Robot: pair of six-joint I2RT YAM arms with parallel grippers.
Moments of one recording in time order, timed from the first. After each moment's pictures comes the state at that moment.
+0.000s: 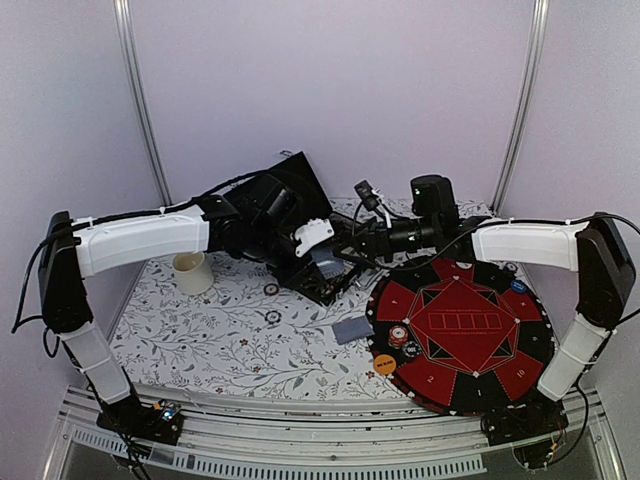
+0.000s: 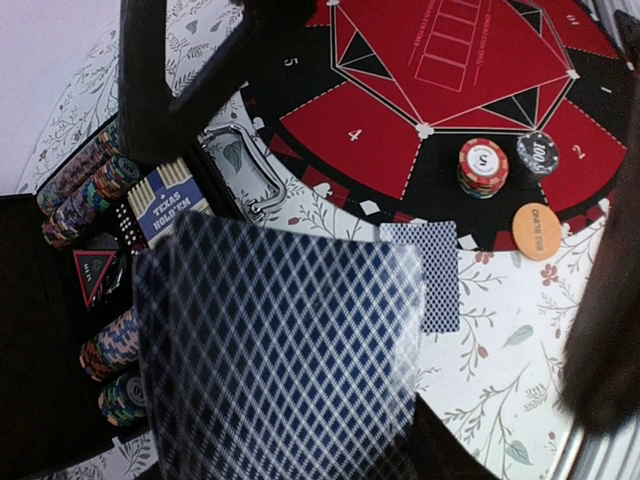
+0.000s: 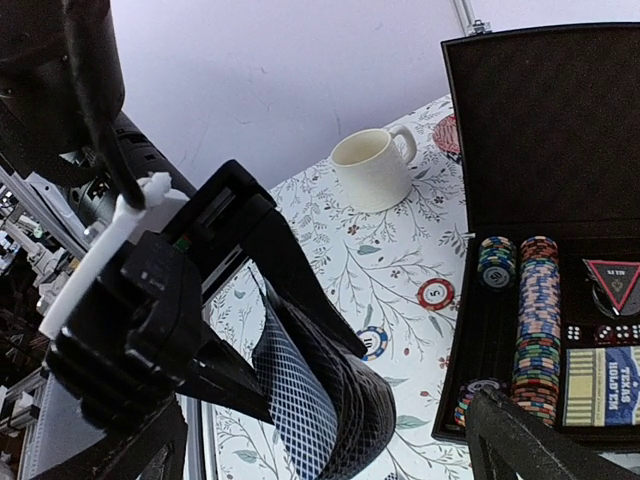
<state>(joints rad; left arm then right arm) -0.84 1.73 1.42 -0.55 0.15 0.39 0.65 1.70 1.17 0.14 -0.77 0.16</state>
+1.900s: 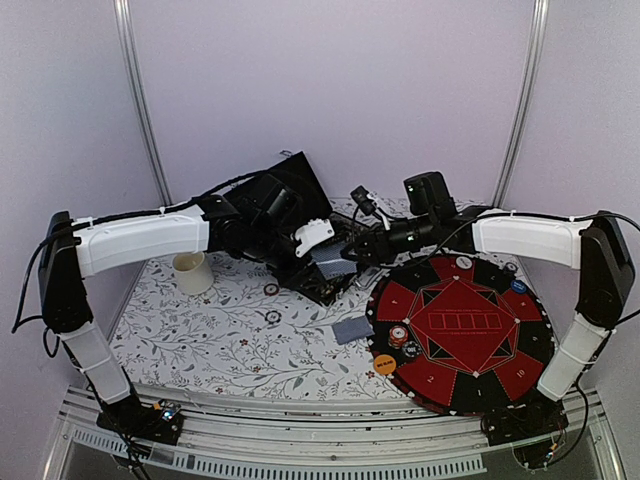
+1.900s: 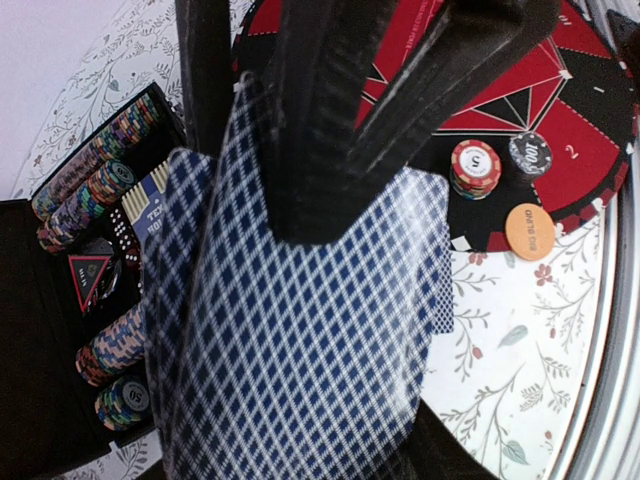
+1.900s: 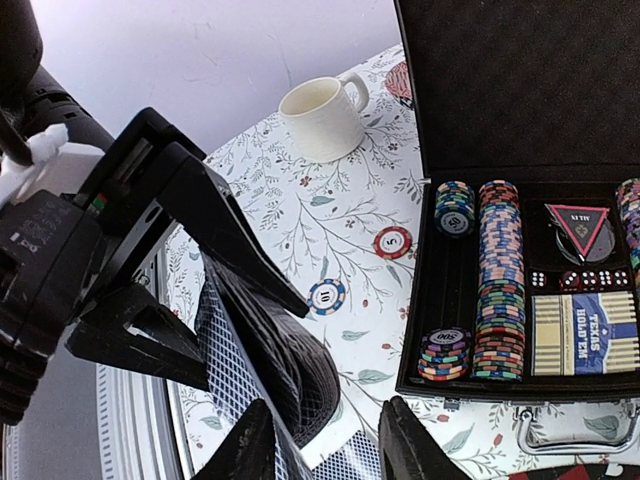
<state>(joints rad) -0.84 1.73 1.42 -0.55 0.17 0.40 0.65 1.71 1.25 -0.11 -0.66 0.05</state>
